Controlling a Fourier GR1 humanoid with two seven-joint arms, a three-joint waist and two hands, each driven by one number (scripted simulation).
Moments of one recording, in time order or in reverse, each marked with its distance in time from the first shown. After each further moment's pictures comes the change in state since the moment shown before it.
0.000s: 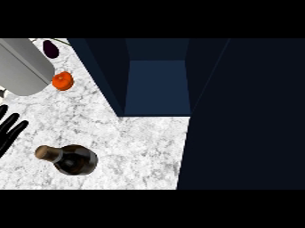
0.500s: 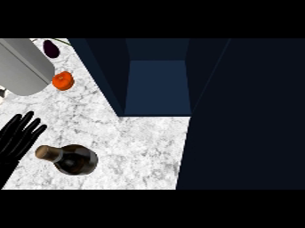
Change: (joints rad) left arm -0.001 -0.073 -0.009 0.228 -0.208 -0.140 -0.159; right arm -0.044 -0.001 0.008 0.005 0.007 -0.015 0.026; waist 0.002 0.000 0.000
